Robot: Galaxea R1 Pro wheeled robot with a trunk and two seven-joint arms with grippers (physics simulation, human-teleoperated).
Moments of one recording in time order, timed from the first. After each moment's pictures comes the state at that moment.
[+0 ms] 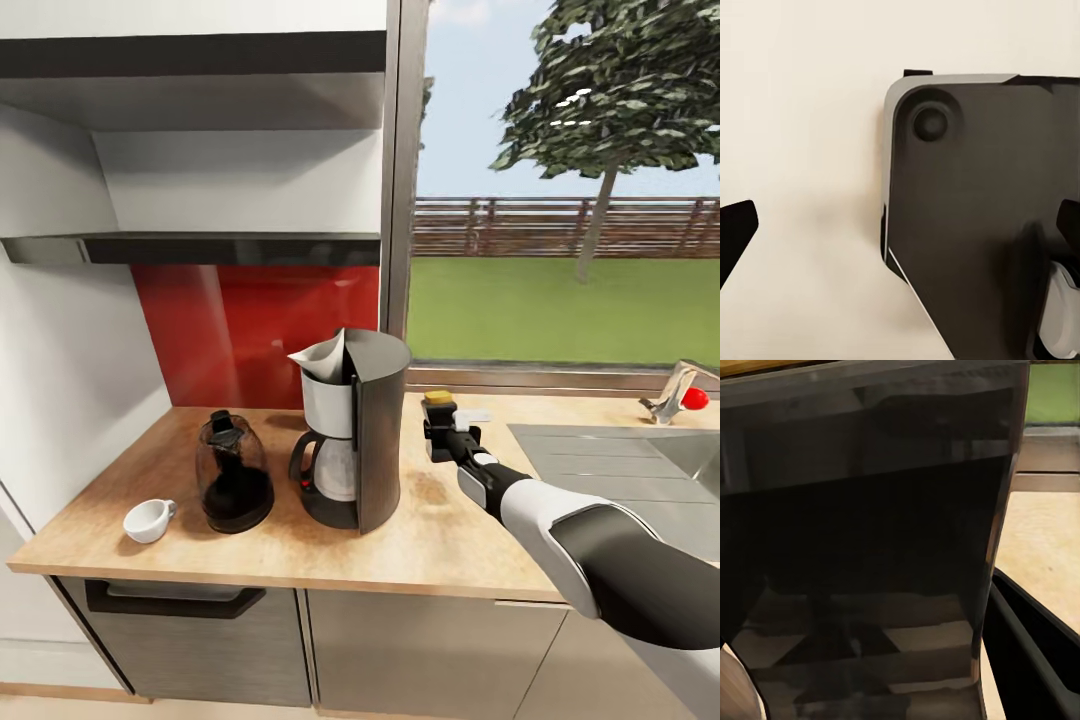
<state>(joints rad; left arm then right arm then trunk) 0.00 0.05 -0.04 -0.12 0.09 -0.10 0.00 -1.20 0.06 0.35 0.08 -0.35 -0.34 -0.01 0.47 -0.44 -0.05</state>
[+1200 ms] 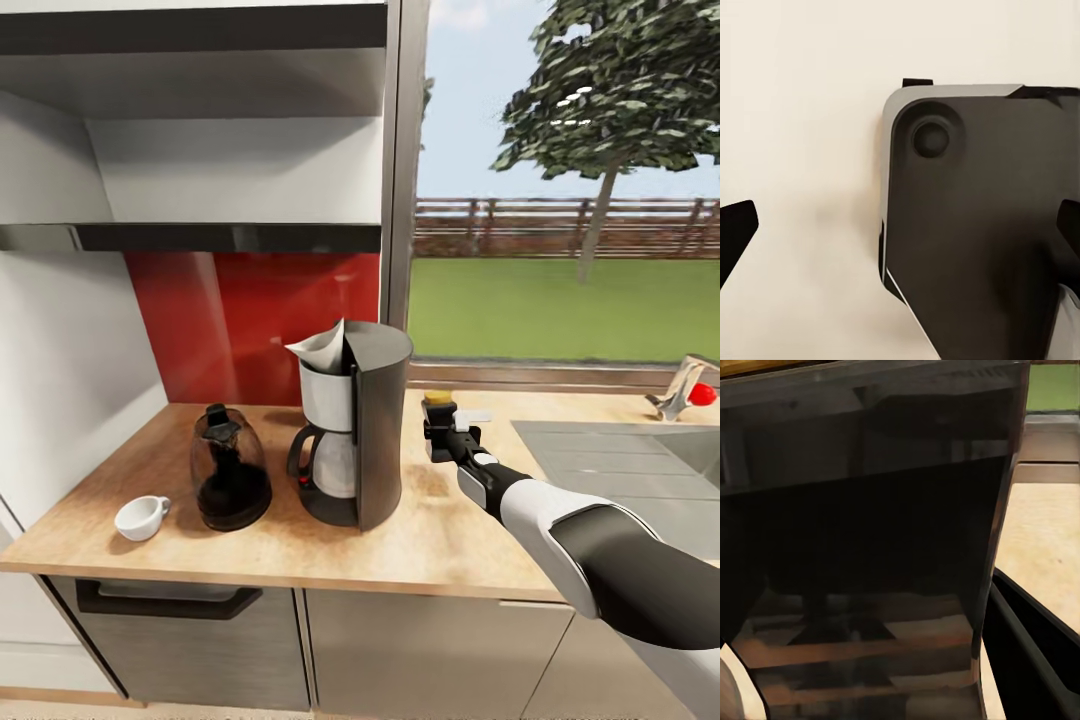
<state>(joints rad) 0.00 0.05 -0.04 -0.12 0.09 -0.10 0.00 -1.20 0.06 0.35 0.08 -0.35 -0.34 -0.01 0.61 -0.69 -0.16</state>
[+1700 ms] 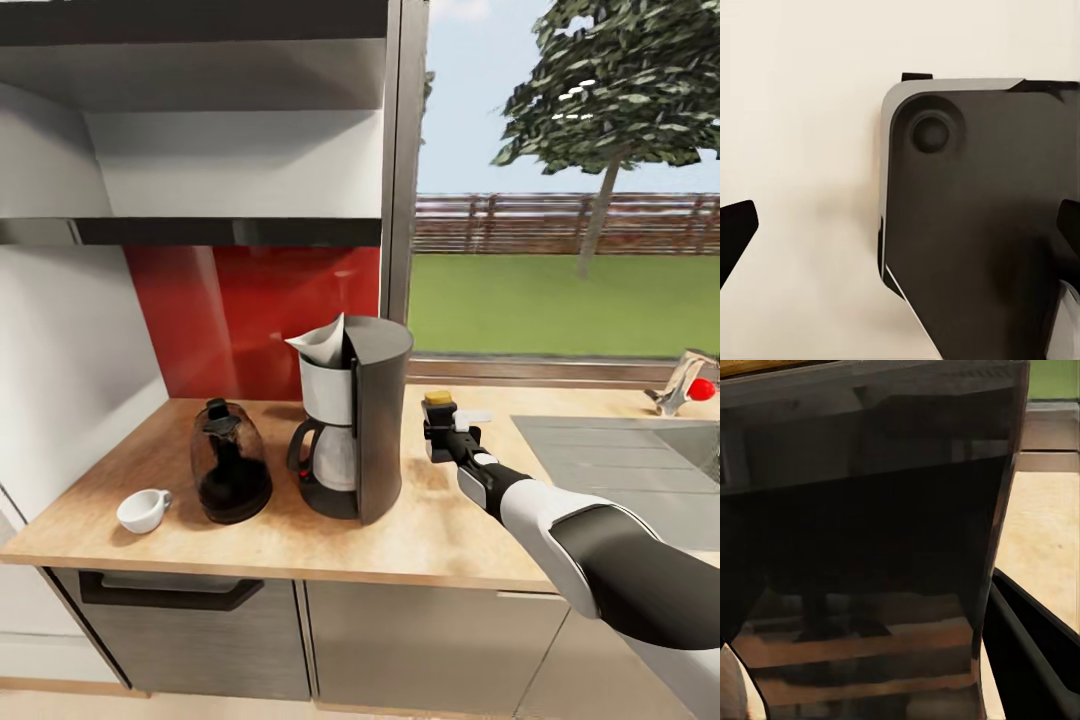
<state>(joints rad) 0.00 0.05 -0.04 -0.12 0.09 -0.10 0.00 -1.20 0.06 0.35 0.08 -0.35 -0.34 -0.01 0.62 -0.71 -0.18</state>
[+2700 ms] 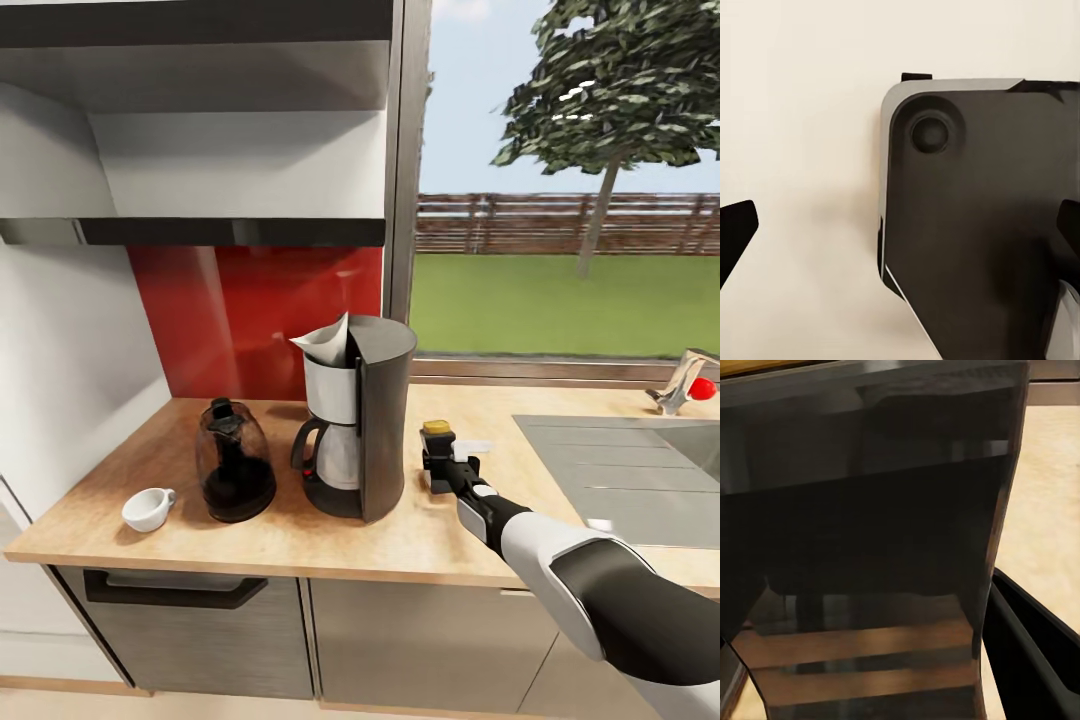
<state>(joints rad) 0.00 0.05 -0.04 -0.12 0.09 -0.10 0.00 -1.09 0.06 0.34 0.05 -0.35 -0.34 -0.01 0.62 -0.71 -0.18</state>
